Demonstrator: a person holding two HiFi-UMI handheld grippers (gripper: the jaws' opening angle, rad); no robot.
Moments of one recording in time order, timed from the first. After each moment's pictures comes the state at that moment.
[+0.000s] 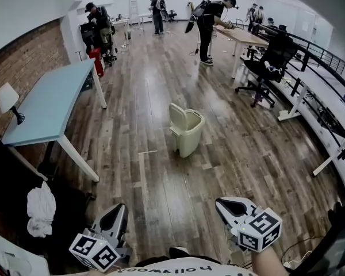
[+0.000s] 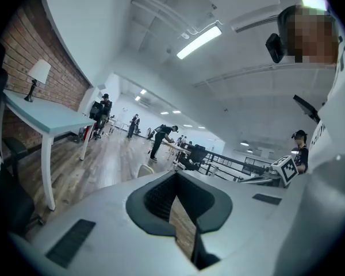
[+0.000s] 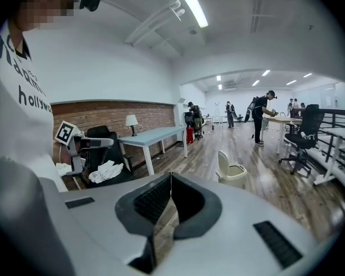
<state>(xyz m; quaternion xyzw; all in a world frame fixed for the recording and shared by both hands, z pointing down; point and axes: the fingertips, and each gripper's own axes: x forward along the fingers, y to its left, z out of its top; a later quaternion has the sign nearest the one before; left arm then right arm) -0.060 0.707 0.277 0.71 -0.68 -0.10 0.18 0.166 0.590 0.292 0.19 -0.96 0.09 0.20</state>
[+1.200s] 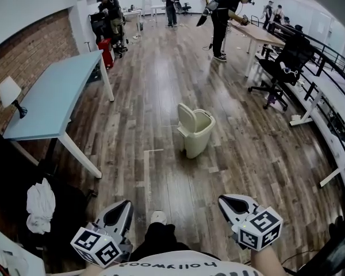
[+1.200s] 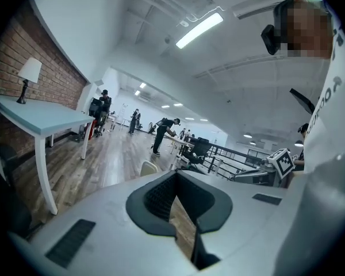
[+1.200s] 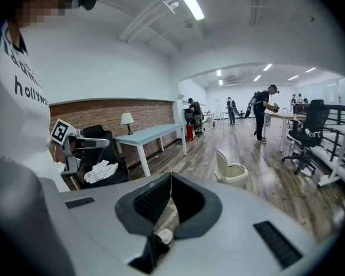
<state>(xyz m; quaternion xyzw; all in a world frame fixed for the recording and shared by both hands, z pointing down) -0.082 0.627 0.290 0.70 -0.68 -0.06 0.20 0.131 0.498 0.308 0.18 -0.95 0.10 0.22</state>
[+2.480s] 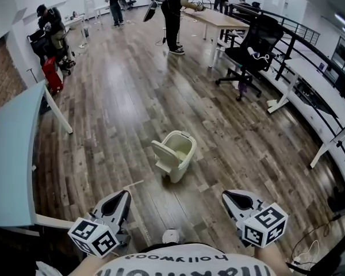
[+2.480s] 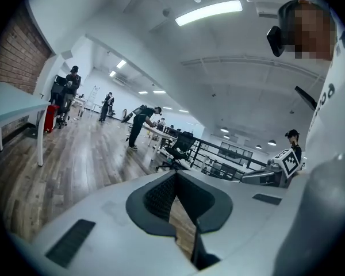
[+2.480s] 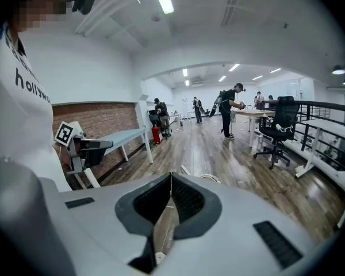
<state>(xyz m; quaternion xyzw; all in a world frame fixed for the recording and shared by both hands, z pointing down) -0.243 0.255 0.290 0.80 -0.56 -0.04 0.22 0.018 0.213 0.296 0.34 -0.90 0.15 0.21</state>
